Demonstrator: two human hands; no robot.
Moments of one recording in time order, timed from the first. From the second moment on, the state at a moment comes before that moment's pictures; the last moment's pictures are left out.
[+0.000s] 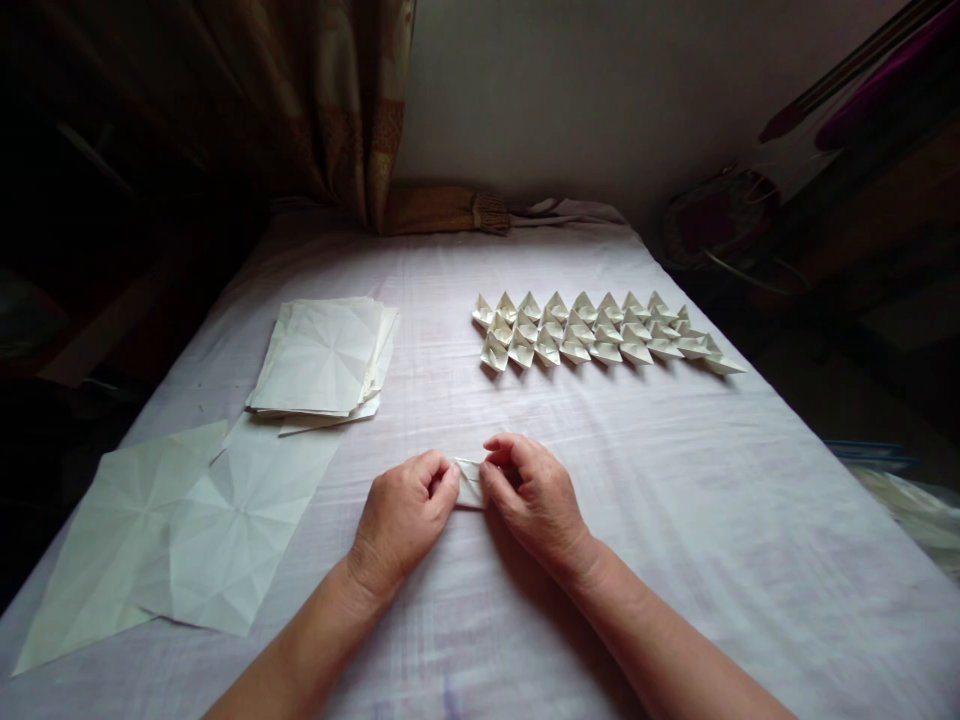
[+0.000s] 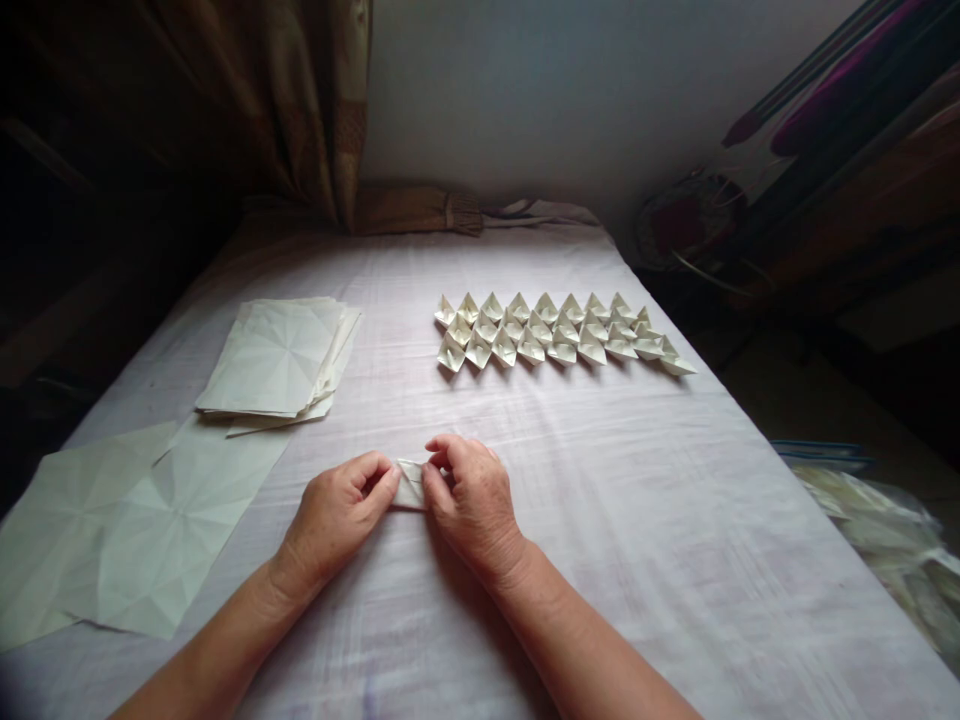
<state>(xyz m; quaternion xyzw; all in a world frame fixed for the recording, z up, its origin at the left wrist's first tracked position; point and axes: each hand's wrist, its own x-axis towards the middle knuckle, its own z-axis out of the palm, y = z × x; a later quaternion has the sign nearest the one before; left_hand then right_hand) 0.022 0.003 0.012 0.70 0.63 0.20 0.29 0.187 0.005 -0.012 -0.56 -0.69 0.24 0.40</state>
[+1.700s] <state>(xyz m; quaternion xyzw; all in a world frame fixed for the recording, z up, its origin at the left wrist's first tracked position) -0.030 0.003 0.020 0.95 0.28 0.02 0.10 0.252 0.020 -0.002 -0.29 -0.94 0.14 0.06</state>
